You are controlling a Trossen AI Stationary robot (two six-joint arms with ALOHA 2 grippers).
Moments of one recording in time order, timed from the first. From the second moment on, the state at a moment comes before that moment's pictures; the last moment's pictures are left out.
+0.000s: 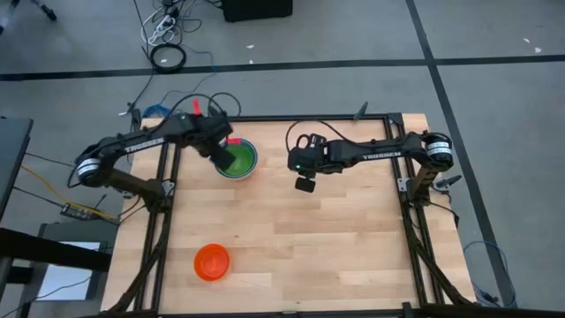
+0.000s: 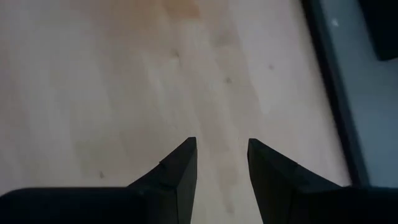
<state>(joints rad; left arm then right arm) 0.48 1.30 1.11 -1.15 -0.15 -0.41 -0.08 1.75 1.40 -0.80 0.45 0.08</state>
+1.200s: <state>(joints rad) -0.62 1.29 0.86 -0.95 -0.04 -0.88 -0.10 1.26 1.03 -0.65 0.47 0.28</state>
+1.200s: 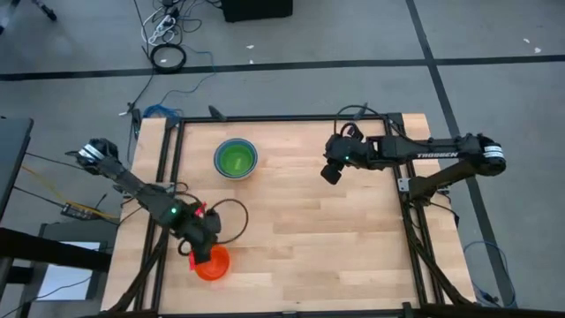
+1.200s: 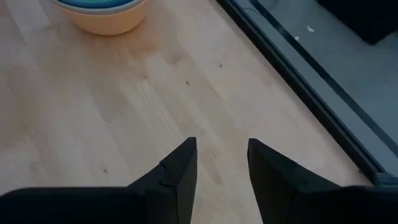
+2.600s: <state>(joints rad) -0.72 1.54 0.86 -0.81 -0.06 -0.95 -0.10 1.26 1.04 -0.59 0.43 0.26</state>
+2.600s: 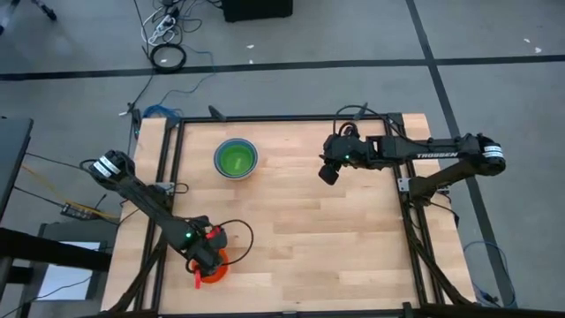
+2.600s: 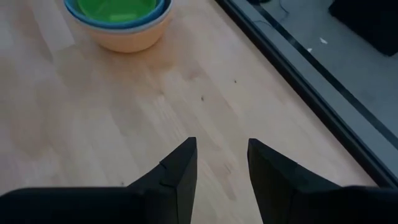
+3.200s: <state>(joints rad) -0.61 1.35 0.94 -1.05 -0.44 -0.94 -0.11 1.26 1.04 -0.56 0.42 0.24</state>
